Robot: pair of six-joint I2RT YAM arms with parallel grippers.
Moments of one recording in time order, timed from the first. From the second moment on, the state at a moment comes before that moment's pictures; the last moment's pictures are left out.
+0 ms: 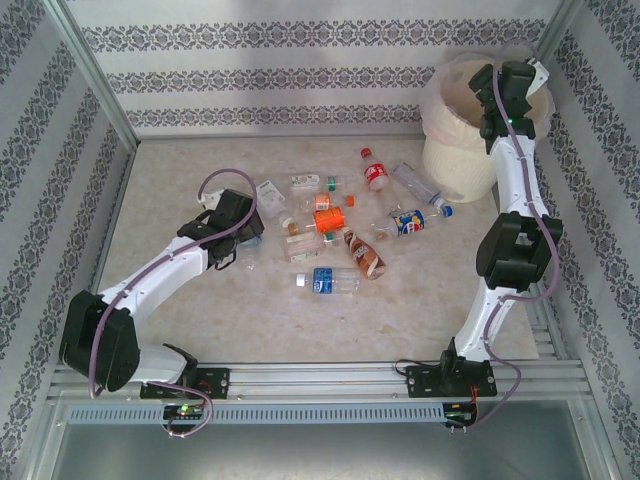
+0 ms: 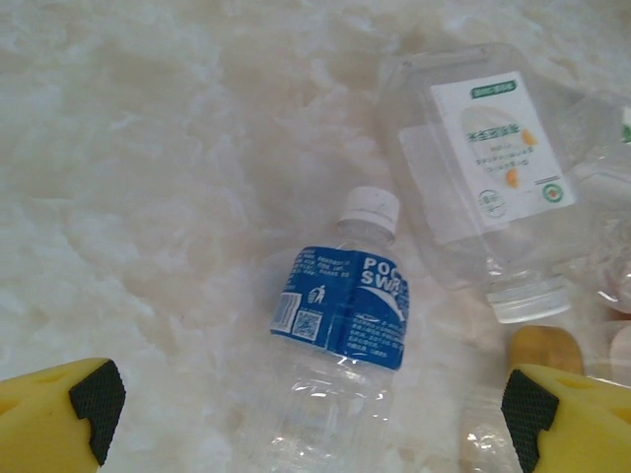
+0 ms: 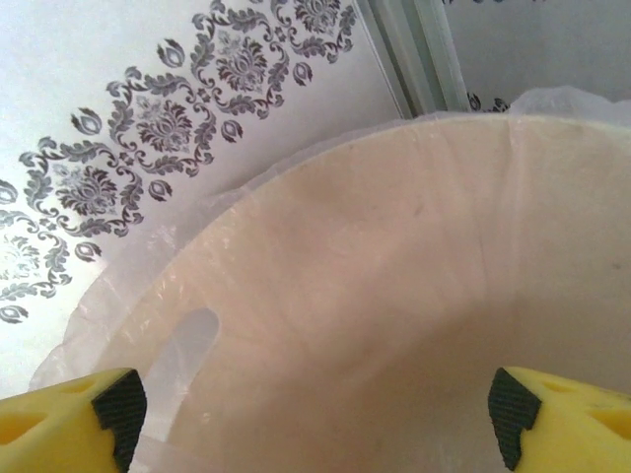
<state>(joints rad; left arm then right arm) -0.41 1.36 0.97 -0.55 -0.40 -0.77 -0.18 2.00 1.99 -0.30 0.17 0.60</state>
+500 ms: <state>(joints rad) -0.32 1.39 0.95 -0.56 -0.28 -0.75 -0.15 1.79 1.79 -0.24 0.13 0.53</state>
